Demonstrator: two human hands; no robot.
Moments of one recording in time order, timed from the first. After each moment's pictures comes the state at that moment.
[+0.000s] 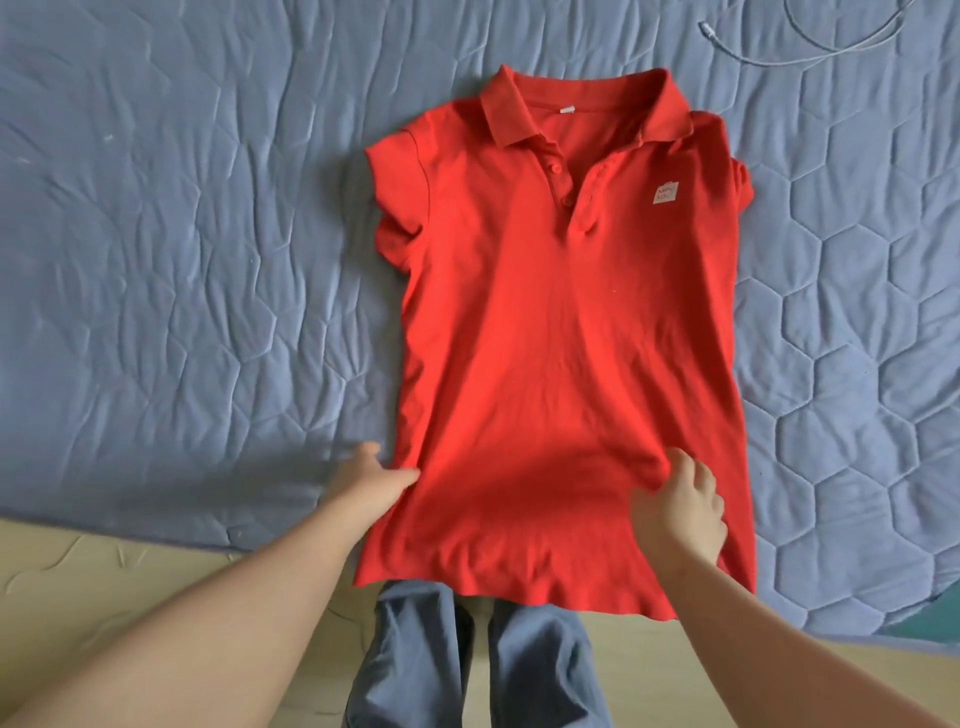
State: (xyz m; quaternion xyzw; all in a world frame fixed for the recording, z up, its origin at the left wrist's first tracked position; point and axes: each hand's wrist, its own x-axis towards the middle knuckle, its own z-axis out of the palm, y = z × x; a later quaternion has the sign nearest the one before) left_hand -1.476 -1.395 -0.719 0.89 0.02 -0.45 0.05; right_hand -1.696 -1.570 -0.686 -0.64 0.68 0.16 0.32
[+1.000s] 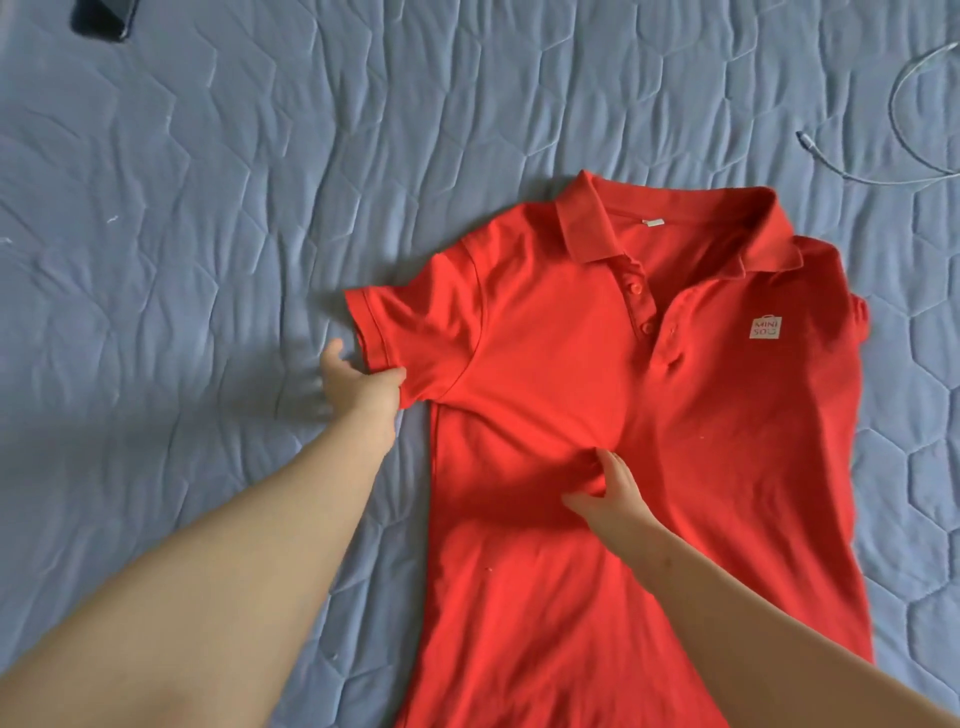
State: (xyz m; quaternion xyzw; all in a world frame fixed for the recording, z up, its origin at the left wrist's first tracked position) left_hand -1.274 -1.527 -0.754 0.84 0.18 -0.24 0.46; right_hand -1.508 -1.616 -0.767 -0.62 0.55 0.17 0.54
